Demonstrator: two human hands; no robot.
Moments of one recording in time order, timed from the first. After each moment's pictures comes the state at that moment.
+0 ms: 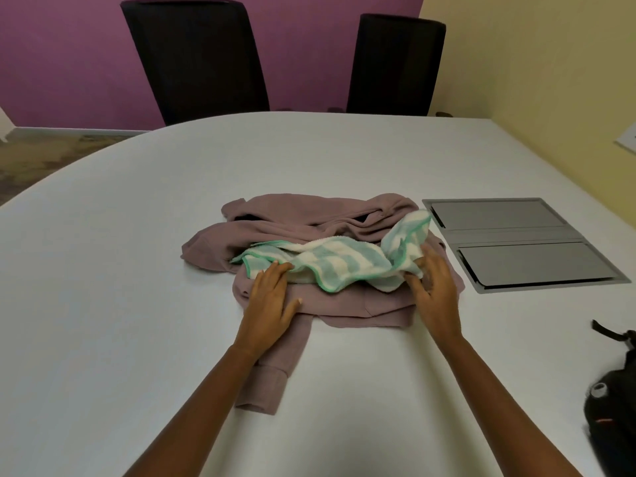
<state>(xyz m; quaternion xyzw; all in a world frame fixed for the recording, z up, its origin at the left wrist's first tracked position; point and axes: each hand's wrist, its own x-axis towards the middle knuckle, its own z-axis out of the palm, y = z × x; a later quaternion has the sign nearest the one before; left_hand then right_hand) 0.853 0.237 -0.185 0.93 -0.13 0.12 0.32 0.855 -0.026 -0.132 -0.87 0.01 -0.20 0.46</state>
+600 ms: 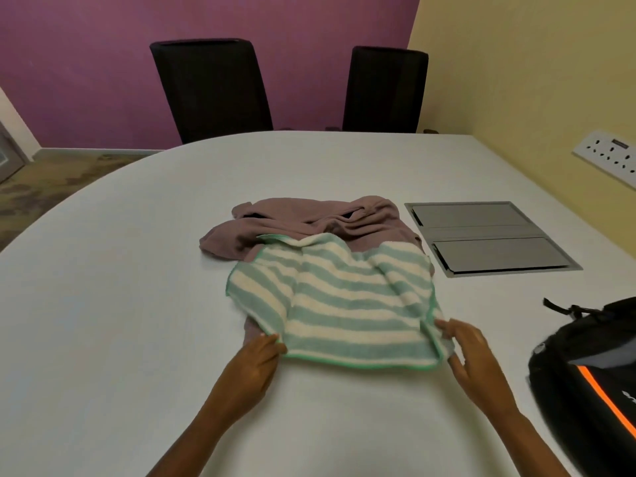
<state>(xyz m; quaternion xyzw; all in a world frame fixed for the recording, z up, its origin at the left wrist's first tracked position) 0.701 0.261 -0.203 0.90 -0.30 0.23 0.21 0.690 -0.114 -0.140 -0.94 -0.10 -0.16 0.29</state>
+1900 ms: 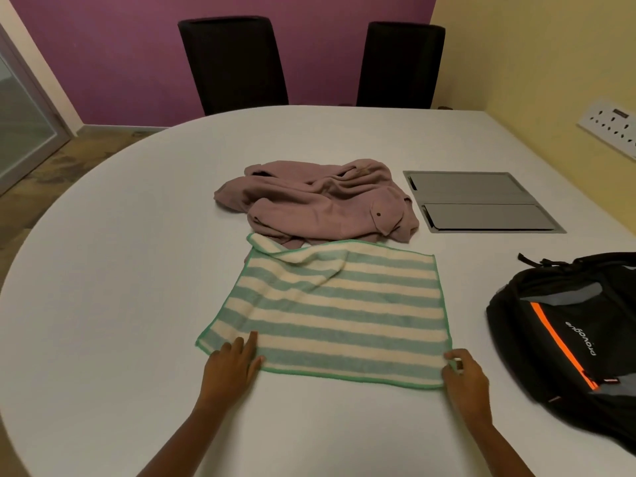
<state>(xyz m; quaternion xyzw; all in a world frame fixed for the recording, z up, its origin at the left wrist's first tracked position) 0.551 0.234 -0.225 0.99 -0.06 0.10 0.02 0.547 -0.154 -0.191 -0.88 0.22 -0.03 0.41</state>
